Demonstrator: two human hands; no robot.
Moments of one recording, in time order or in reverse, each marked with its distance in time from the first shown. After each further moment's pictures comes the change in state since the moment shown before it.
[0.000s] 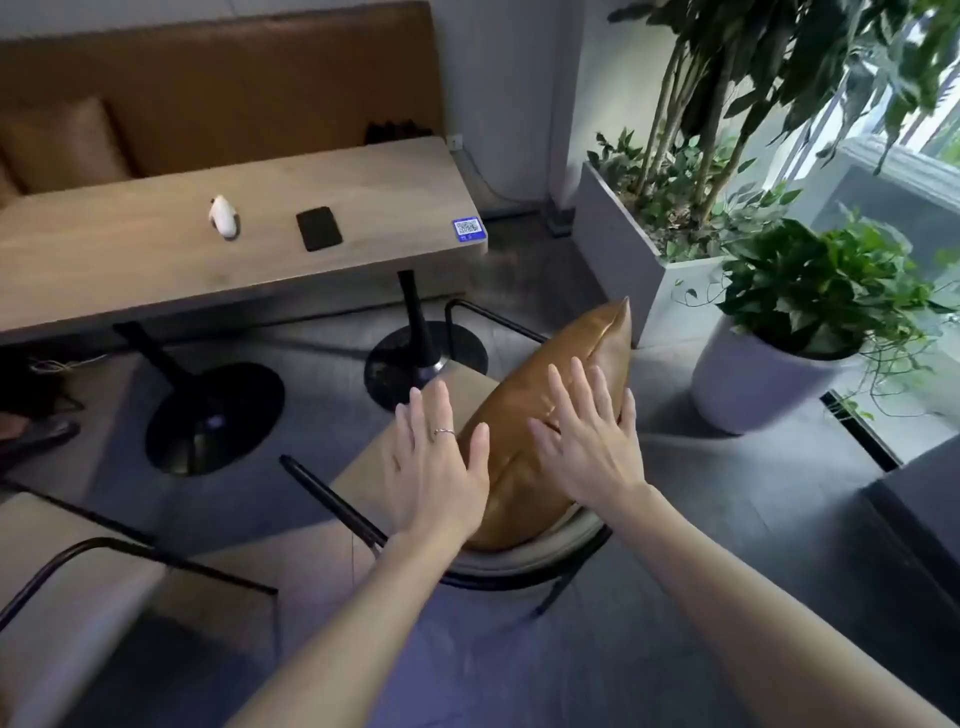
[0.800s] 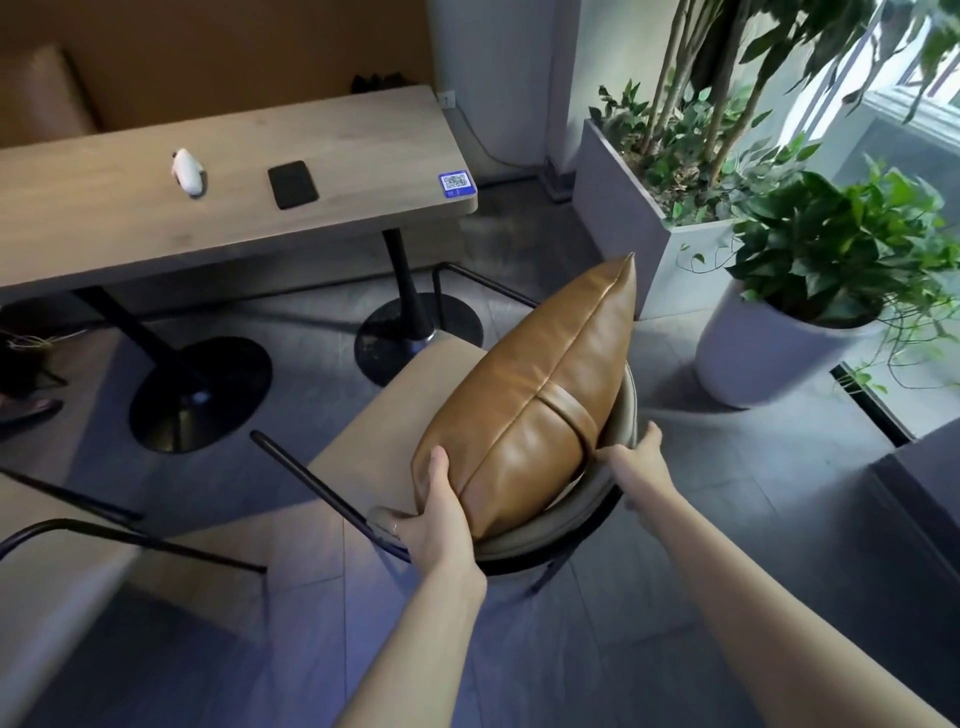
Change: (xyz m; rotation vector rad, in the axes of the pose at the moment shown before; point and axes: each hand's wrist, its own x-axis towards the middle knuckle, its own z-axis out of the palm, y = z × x) left_hand -0.026 0.000 0.085 -1.333 0.171 -1.184; right_hand -0.015 0.079 0.071 0.946 -0.251 0.958
